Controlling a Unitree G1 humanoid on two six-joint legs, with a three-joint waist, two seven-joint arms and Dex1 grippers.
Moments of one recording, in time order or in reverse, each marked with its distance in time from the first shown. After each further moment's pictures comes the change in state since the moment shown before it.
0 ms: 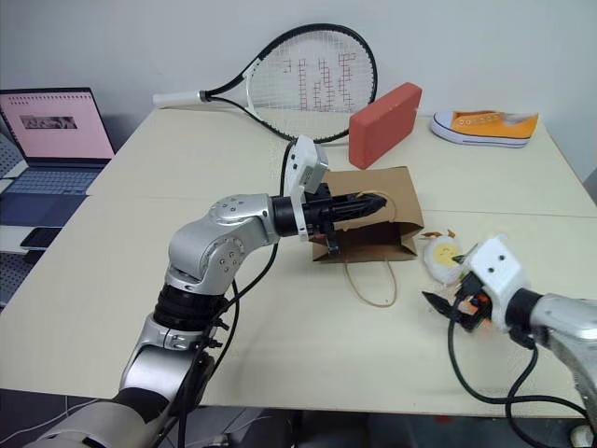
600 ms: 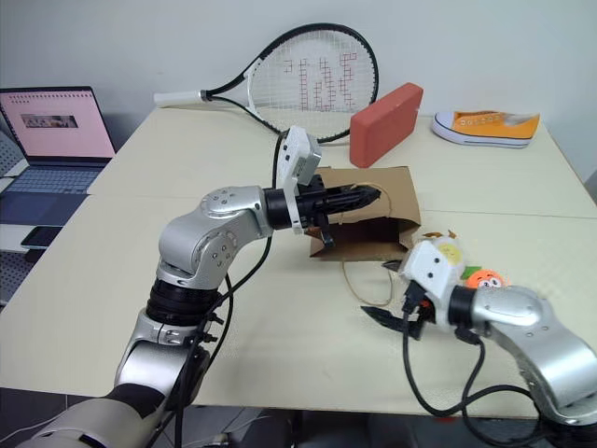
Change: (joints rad) left arm -0.019 0.023 0.008 -0.003 0.001 0.007 -0.002; right arm -0.148 0.076 0.035 -0.137 0.190 0.122 0.181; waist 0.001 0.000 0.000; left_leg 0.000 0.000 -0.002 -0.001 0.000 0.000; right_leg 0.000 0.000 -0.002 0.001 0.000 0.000
